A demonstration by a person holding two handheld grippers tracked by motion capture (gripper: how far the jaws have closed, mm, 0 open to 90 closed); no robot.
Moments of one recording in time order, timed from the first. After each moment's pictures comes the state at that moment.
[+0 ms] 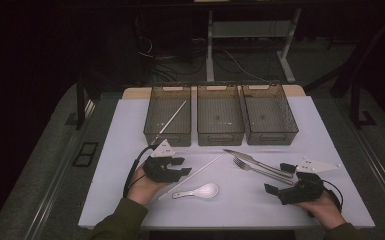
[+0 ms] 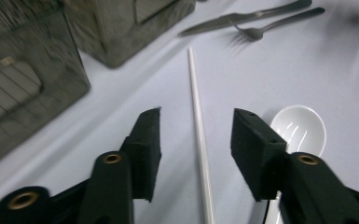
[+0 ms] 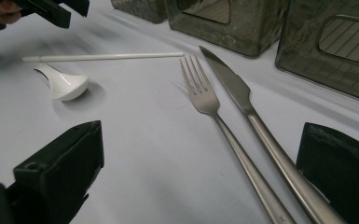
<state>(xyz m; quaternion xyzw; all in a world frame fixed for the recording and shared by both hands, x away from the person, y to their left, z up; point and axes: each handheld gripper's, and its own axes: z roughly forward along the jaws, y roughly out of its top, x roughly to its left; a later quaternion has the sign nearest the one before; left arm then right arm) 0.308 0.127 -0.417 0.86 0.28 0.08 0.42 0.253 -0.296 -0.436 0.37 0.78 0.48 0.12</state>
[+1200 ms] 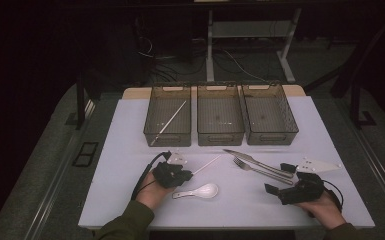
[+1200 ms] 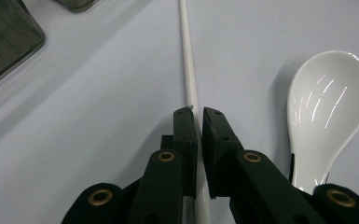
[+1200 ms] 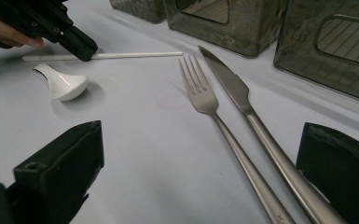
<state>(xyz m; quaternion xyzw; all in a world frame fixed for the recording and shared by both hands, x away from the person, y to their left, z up) 0.307 0.104 -0.443 0.90 0.27 0.07 0.34 0.253 -0.297 -0.435 0.37 0.78 0.48 0.12</state>
